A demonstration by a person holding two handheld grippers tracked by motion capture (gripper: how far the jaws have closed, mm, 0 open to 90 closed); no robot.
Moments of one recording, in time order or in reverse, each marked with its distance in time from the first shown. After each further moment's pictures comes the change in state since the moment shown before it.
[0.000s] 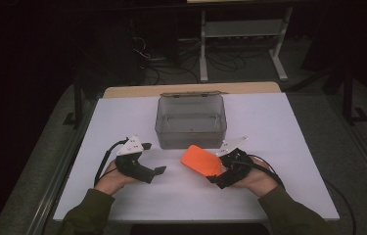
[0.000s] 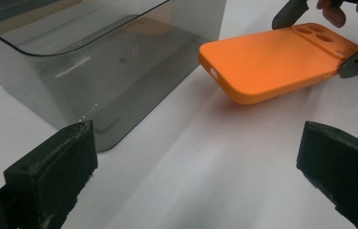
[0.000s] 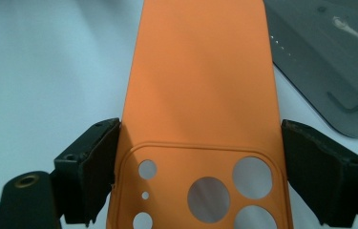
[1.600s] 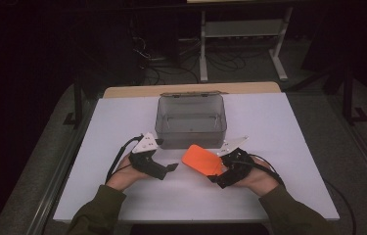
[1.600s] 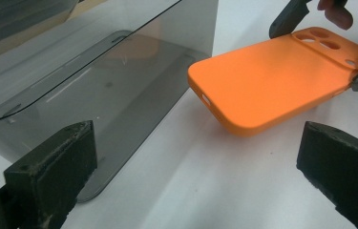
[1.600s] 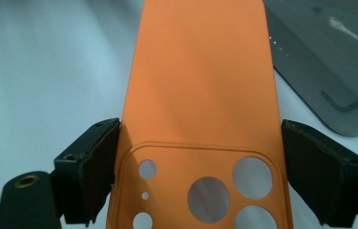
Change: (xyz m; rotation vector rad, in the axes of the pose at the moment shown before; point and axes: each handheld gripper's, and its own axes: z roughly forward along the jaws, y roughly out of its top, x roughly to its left) left arm -0.007 0.015 0.031 -0.009 -0.006 0.079; right arm -0.002 -0.001 -0.001 0.002 -0.007 0.000
